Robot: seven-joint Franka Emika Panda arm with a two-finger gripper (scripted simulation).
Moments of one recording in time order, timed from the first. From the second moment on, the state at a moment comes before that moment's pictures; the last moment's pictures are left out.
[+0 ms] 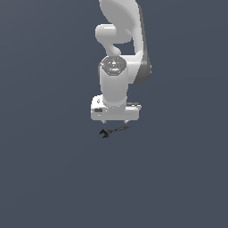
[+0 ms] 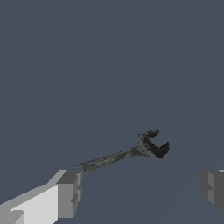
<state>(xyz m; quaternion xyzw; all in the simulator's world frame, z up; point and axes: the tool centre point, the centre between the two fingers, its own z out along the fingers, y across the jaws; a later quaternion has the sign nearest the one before) -0.004 0.005 0.161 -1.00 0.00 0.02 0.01</state>
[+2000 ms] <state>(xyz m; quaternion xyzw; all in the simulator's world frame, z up) -0.007 -0.009 0.139 -0.99 0.17 0.01 0.01</state>
